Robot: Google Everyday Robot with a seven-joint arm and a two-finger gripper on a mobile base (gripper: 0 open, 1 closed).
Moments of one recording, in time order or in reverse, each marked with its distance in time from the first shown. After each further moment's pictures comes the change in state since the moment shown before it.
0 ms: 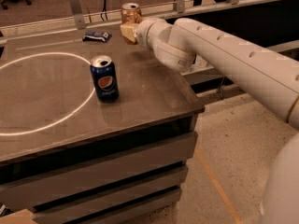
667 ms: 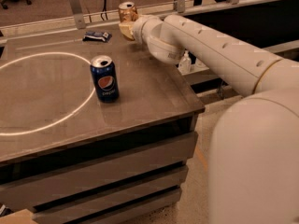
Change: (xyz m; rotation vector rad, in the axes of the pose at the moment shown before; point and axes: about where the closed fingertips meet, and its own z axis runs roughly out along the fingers) arm 0.009 -0.018 0.056 0.020 0.008 -0.095
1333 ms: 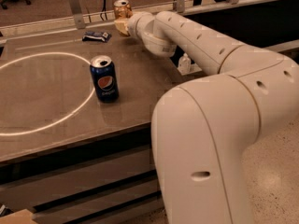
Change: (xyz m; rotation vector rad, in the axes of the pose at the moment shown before) arm 0.002 -0.003 0.056 -0.036 -0.013 -0.003
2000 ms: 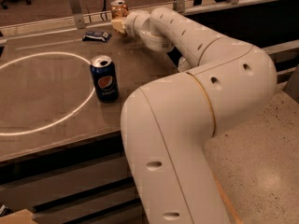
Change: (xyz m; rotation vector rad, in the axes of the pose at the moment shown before) arm 0.002 0.003 0.021 -0.042 0.021 0.032
